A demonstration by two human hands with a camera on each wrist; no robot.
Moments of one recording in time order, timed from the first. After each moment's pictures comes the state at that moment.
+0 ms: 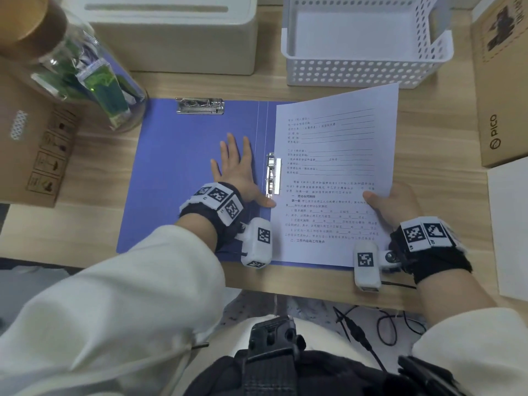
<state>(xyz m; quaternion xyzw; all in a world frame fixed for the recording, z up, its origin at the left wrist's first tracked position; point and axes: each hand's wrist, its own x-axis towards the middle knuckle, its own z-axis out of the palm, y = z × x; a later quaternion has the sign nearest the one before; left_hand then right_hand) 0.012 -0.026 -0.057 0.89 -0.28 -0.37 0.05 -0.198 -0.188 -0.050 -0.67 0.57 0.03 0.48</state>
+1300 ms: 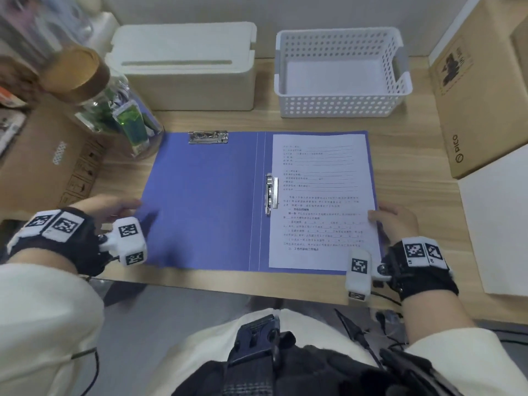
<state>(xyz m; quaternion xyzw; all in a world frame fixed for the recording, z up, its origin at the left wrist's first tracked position) 0.119 0.157 0.012 0.85 0.11 -0.43 0.28 -0.233 -0.180 -0.050 -0.53 0.64 -0.08 0.56</state>
